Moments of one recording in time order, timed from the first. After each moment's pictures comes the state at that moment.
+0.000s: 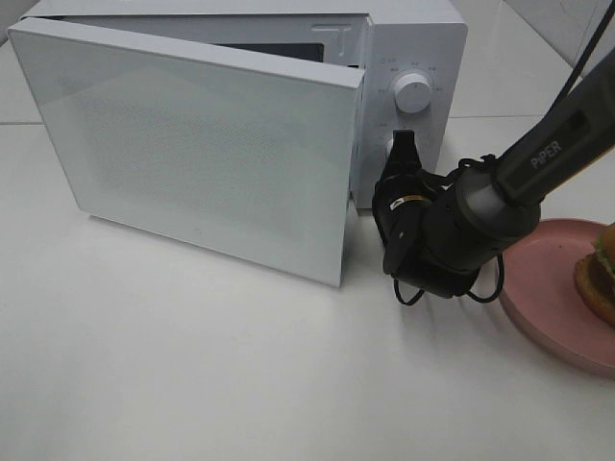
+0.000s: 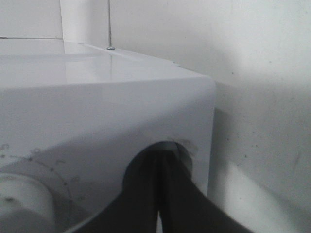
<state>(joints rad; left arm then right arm) 0.05 0.00 -0.52 -0.10 1.07 0.02 0.59 2.21 -0.96 0.86 -0.96 1.17</state>
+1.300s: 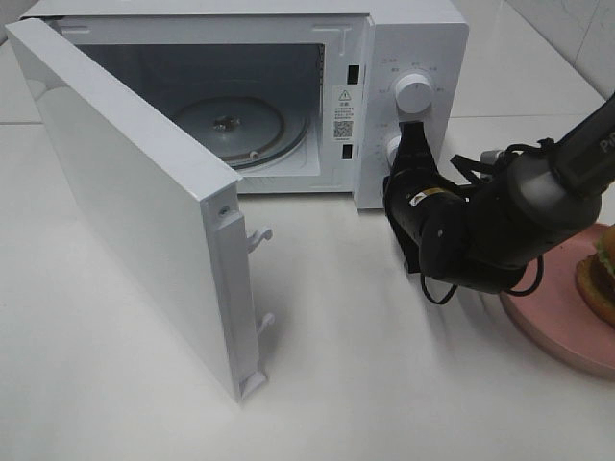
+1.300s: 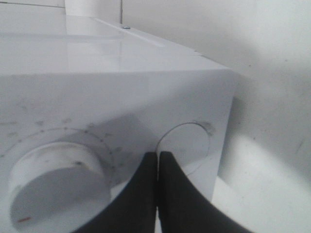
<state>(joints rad) 0.05 0.00 -0.52 -0.10 1.07 0.02 0.57 2.08 -0.83 0.70 -0.90 1.20</state>
